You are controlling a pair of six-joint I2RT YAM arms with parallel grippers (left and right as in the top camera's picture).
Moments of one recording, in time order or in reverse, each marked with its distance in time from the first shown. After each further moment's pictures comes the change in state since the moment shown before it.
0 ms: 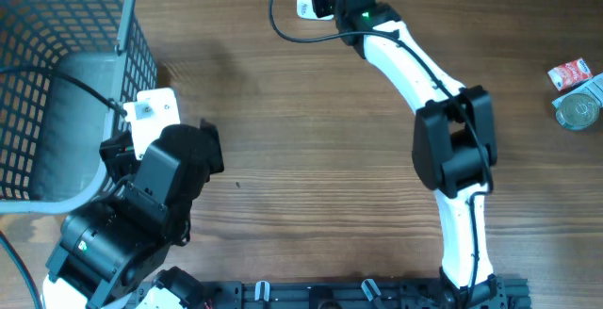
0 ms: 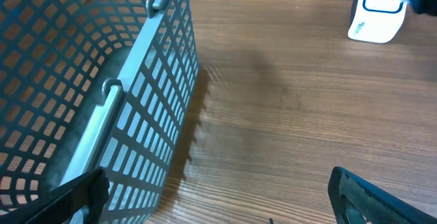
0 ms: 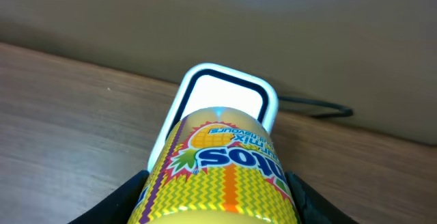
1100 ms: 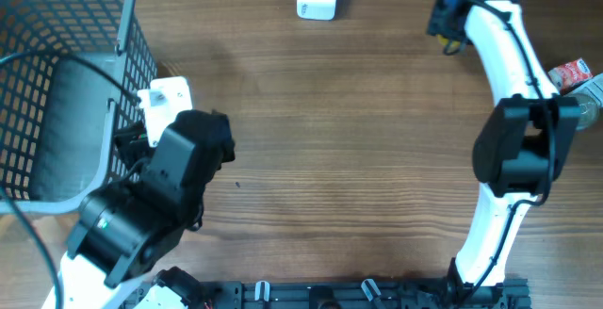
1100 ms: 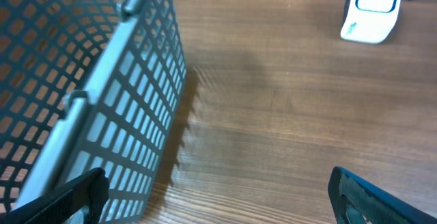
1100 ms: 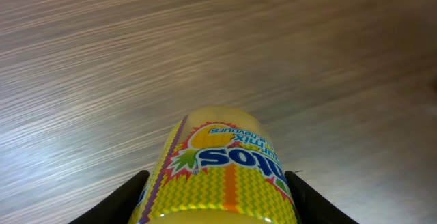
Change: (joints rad) left arm 0.000 0.063 0.000 0.061 0.017 -0.007; right arm -0.385 -0.109 0.001 -0.700 0.110 0.274
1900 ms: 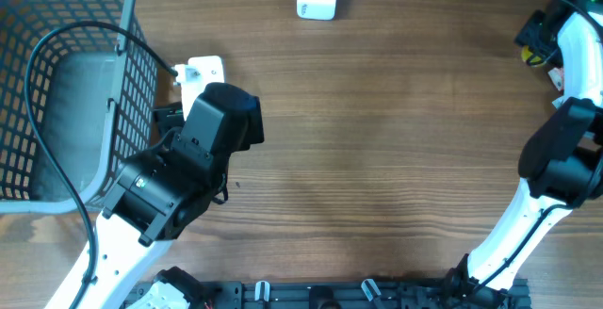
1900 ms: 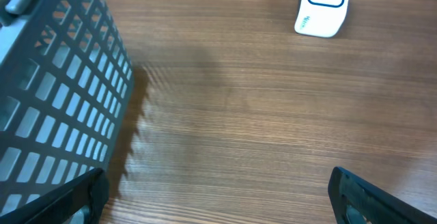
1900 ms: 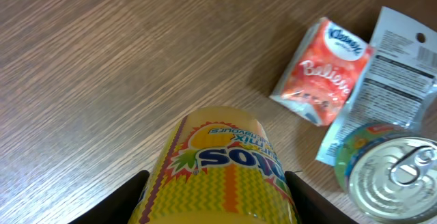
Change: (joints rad) left arm 0.000 0.126 0.000 0.144 0.134 0.000; right arm -0.347 0.000 0.000 -0.014 -0.034 0.000
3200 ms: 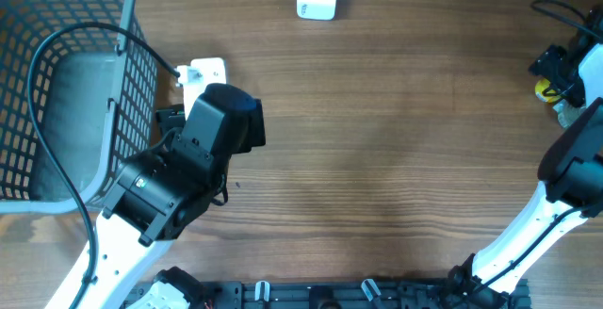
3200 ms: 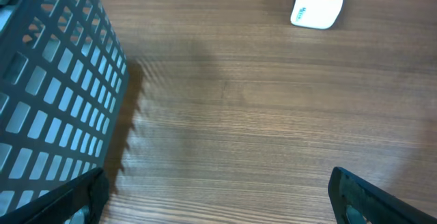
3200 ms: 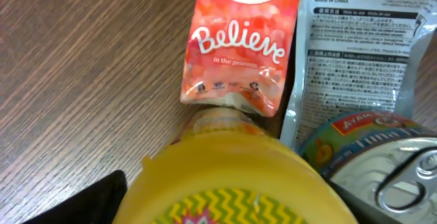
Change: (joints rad) left arm 0.000 0.000 0.000 -0.016 0.026 0.000; right arm -0.149 0.000 -0.222 0.170 -0.053 0.001
